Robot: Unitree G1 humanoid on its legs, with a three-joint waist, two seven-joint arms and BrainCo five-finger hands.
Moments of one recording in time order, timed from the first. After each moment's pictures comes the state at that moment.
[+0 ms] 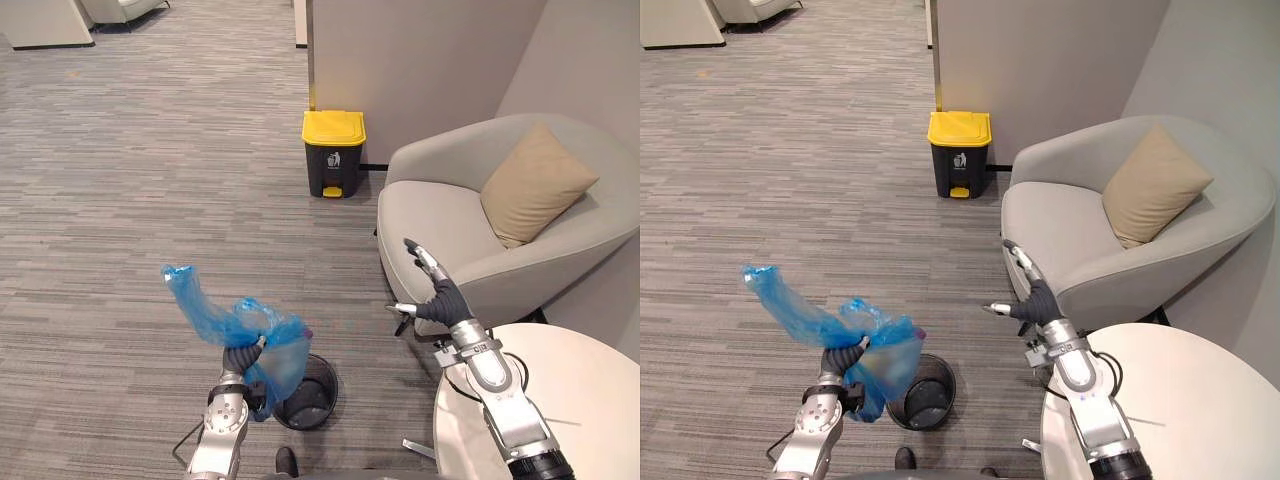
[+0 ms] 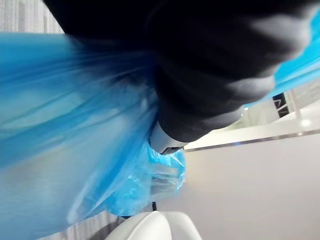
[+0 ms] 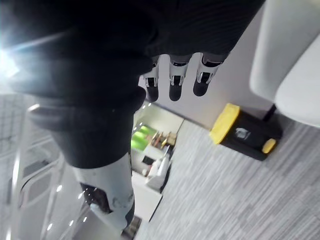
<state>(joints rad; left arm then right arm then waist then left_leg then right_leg) 0.19 0.09 -0.01 0.33 0.07 -0.16 0.18 0.09 -0.24 0.07 -0.04 -0.15 -0.23 0.02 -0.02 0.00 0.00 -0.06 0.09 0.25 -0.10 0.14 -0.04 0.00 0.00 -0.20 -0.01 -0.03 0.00</state>
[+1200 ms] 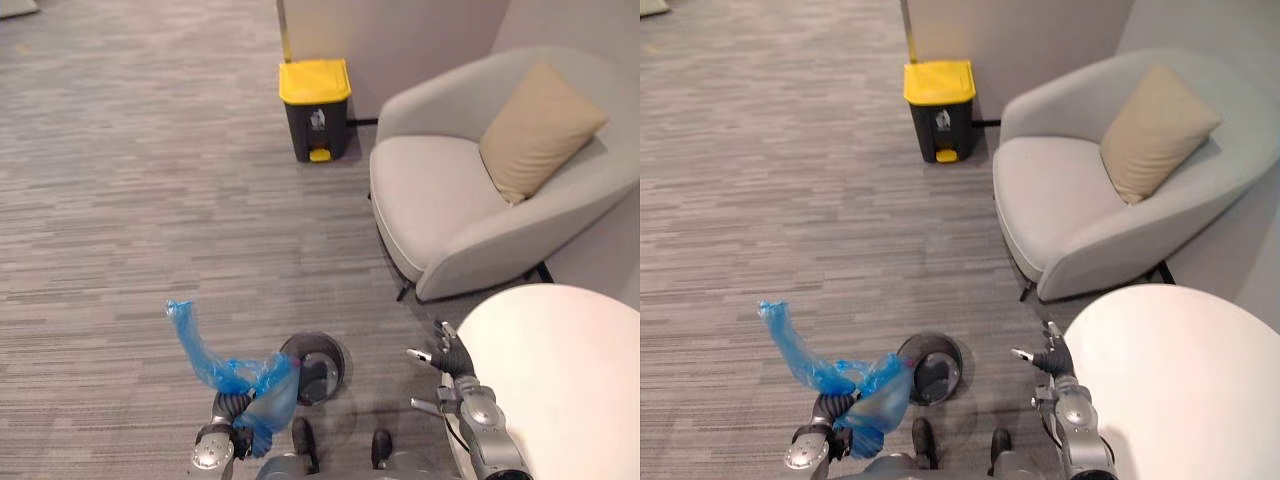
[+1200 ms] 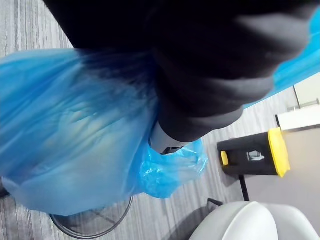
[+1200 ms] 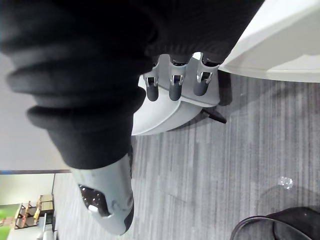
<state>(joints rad) 0.17 0.10 0.06 0.56 0.05 -0.14 0.09 0.07 -0.10 -0.06 0.44 -0.08 -0.15 -0.05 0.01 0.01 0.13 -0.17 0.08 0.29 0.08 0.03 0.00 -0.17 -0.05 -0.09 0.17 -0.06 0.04</state>
